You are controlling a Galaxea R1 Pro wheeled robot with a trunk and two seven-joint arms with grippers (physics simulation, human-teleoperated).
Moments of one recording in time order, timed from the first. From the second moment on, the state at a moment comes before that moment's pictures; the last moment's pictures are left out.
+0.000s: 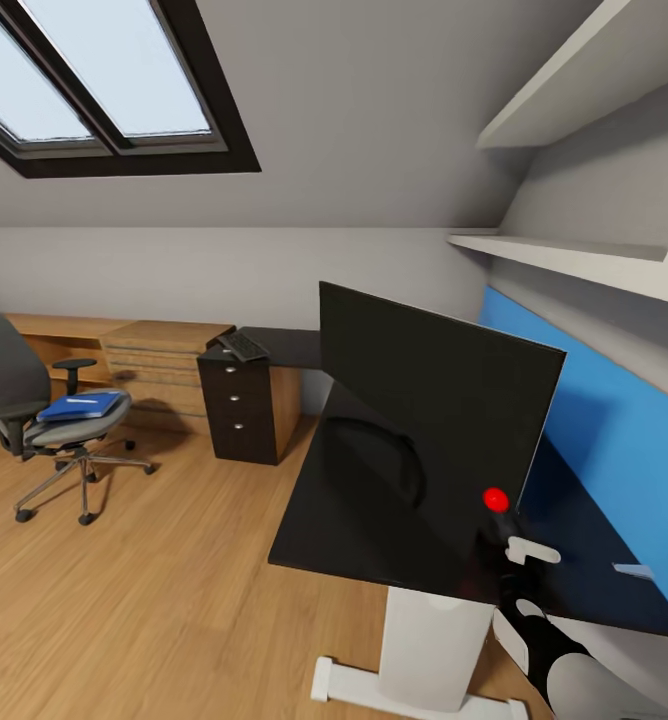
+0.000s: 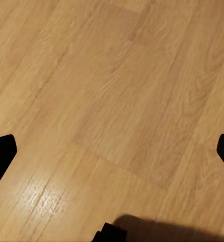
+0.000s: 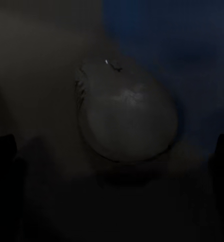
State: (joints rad) left arm -0.11 -0.07 -0.07 -0.22 0.18 -0.43 0.32; right arm -0.64 -0.09 -0.08 -0.26 -0.15 -0.44 -0.21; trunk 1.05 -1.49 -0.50
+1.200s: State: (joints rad) left arm -0.11 -0.07 -0.07 -0.22 0.18 -0.43 0.32; right arm -0.64 -0.09 -0.08 -0.26 -0.15 -0.44 -0.21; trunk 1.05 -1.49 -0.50
